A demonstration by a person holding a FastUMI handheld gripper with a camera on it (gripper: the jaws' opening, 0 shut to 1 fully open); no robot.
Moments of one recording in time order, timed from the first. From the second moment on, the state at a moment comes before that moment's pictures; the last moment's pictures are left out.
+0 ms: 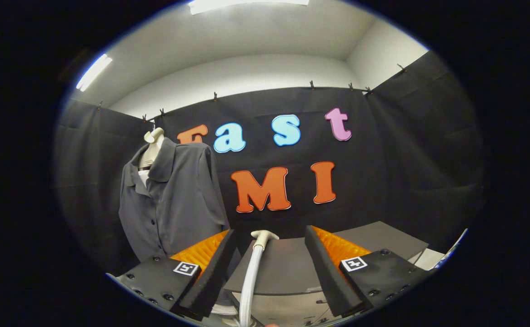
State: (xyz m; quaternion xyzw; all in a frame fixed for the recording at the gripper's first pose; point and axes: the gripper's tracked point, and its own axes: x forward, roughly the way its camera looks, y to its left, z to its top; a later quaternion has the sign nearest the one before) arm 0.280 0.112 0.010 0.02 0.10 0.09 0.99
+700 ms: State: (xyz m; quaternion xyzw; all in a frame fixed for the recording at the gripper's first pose) arm 0.505 0.170 -0.223 -0.02 0.44 0.13 0.89
